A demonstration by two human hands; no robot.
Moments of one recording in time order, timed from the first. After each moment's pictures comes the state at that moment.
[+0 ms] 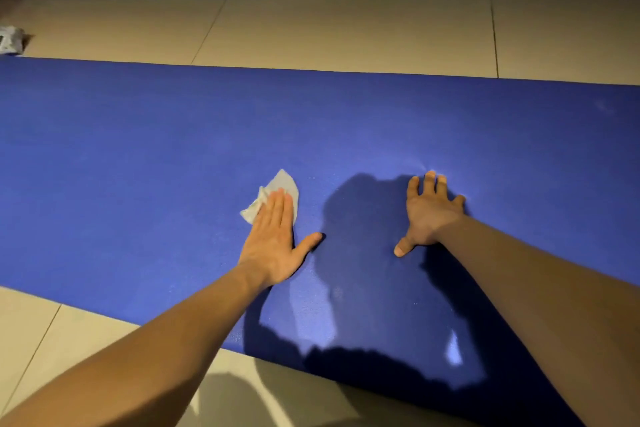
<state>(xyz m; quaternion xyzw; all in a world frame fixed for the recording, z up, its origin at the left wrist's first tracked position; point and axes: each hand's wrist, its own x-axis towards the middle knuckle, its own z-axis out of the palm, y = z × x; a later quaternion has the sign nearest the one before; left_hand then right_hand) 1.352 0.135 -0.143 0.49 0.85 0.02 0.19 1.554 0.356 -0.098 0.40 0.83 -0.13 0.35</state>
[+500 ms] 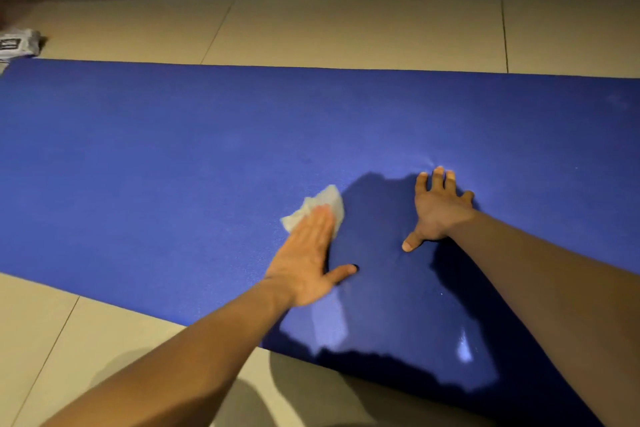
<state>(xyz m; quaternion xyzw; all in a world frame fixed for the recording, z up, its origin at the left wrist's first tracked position) 1.395 0.124 -0.138 0.59 0.78 0.00 0.20 1.555 0.358 -0.098 0.40 0.83 -0.13 0.35</state>
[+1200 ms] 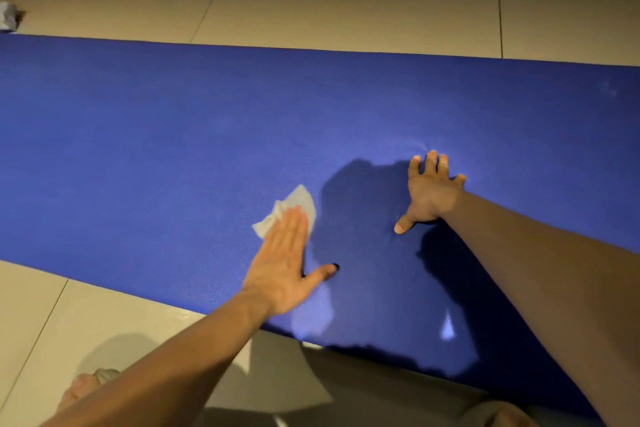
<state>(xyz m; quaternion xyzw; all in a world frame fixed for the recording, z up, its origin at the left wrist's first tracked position) 1.404 0.079 -0.139 0.54 0.82 0.00 0.20 1.554 0.356 -0.100 0.41 0.84 -0.11 0.35</state>
